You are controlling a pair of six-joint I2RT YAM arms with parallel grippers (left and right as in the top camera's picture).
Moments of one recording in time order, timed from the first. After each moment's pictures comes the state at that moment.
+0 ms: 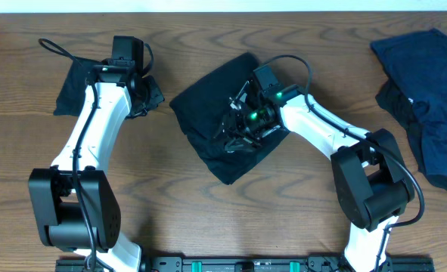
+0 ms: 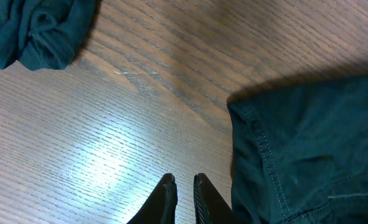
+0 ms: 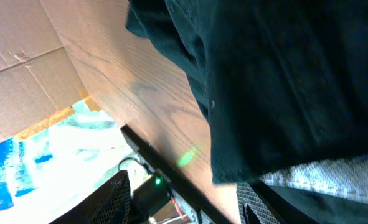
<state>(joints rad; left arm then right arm) -0.05 1.77 1.40 -0.87 -0.03 -0.51 0.50 2.00 1.36 -0.67 -0.88 0.67</state>
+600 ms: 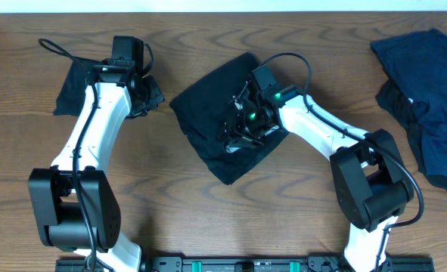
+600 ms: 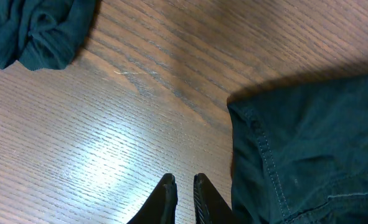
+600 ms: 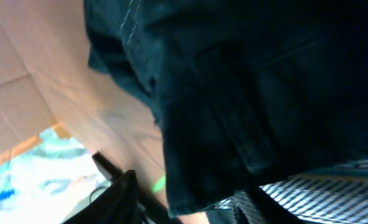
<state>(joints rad) -0.05 1.77 1.40 -0.87 -0.03 -0.51 0.51 2.00 1.36 -0.64 -0.70 0.69</state>
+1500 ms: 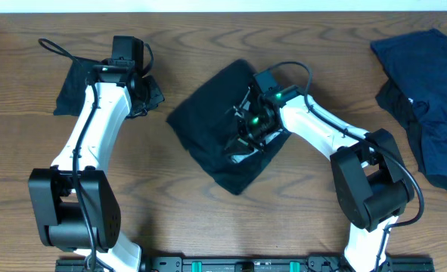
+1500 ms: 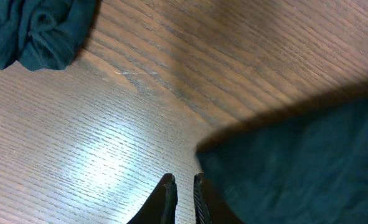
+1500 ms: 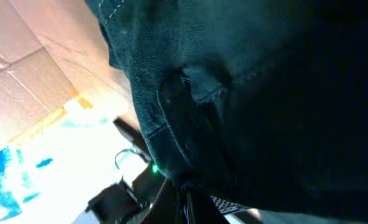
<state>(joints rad) -0.05 1.77 1.40 -0.86 -0.03 -0.51 0.50 2.00 1.36 -0.81 -0.87 0.69</state>
